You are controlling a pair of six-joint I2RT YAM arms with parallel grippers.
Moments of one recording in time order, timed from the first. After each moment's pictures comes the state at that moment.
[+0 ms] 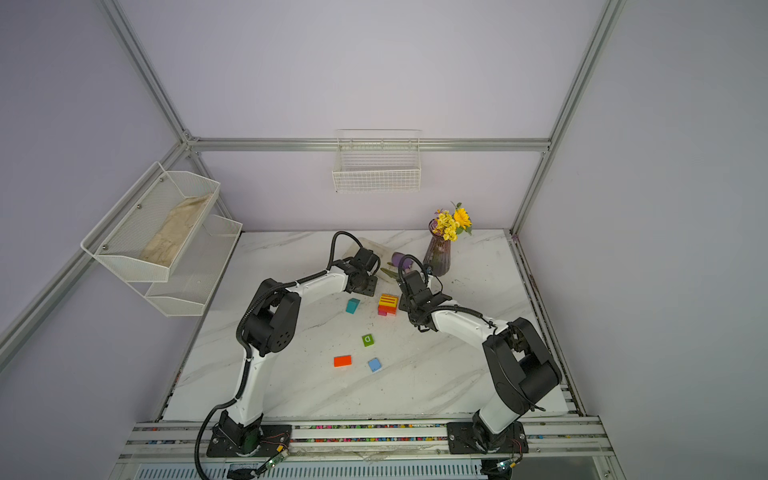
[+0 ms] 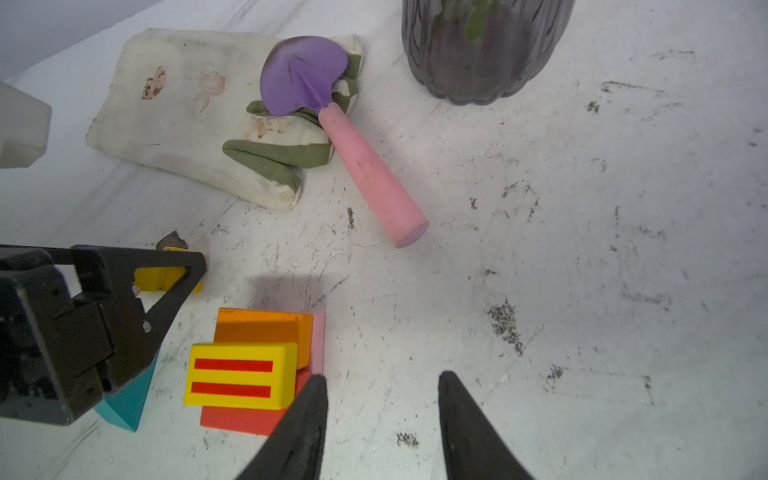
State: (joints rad) left arm -0.58 2.25 1.74 -0.56 -0.24 -0.28; right arm 0.59 1.60 0.95 -0.24 0.34 0.76
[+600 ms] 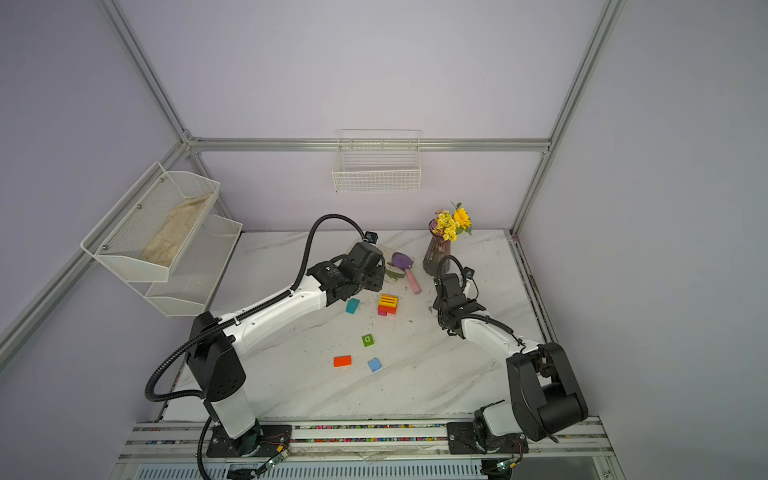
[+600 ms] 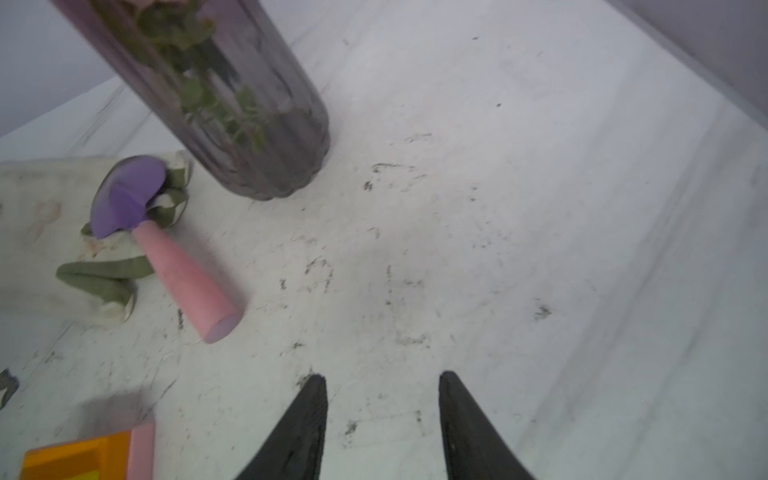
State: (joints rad) left arm -0.82 1.78 1.62 -0.62 -0.41 -0.39; right arm 0.33 1.39 0.74 -0.18 0.45 0.68
